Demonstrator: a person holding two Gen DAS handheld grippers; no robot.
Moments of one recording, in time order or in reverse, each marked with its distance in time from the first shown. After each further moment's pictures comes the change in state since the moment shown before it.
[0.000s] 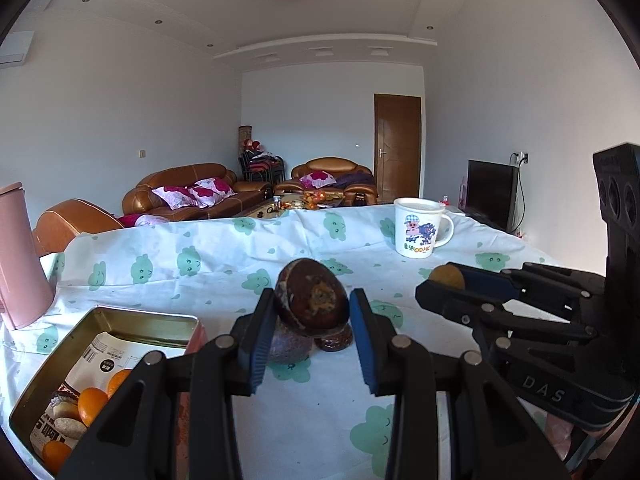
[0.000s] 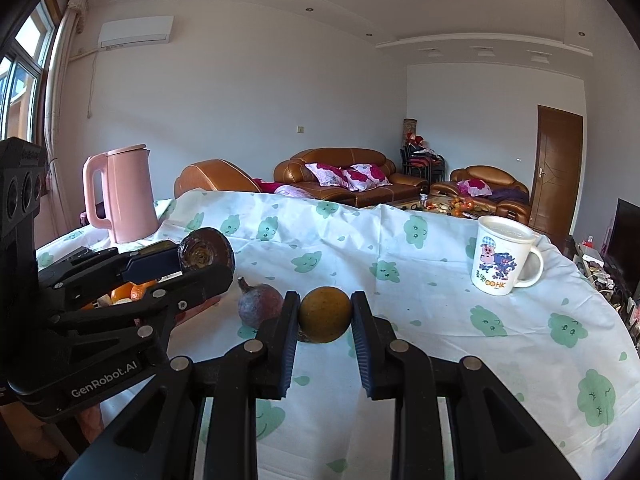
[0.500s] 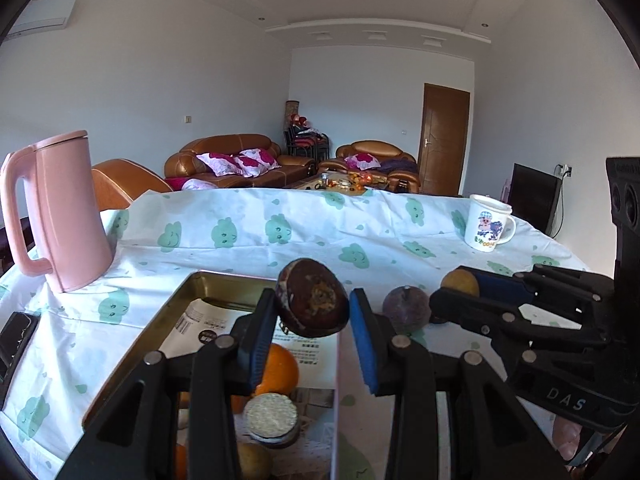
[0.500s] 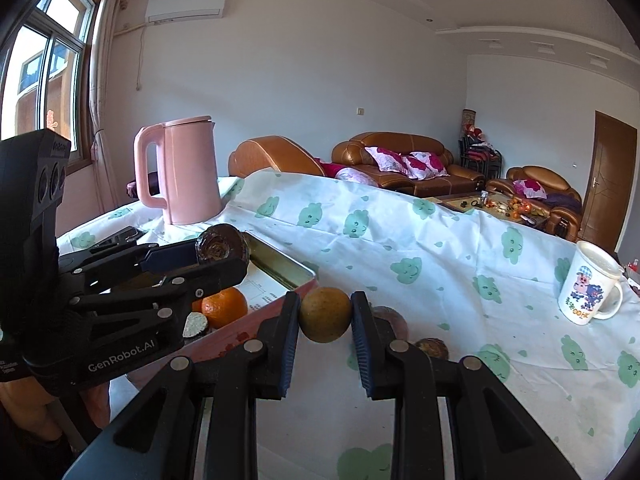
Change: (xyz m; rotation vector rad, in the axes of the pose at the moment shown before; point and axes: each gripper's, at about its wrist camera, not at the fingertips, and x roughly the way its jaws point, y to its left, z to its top) left arm -0.021 0.105 -0.008 -0.122 0.089 0.137; right arm 0.052 0.091 0.025 -0.101 0.086 0.196
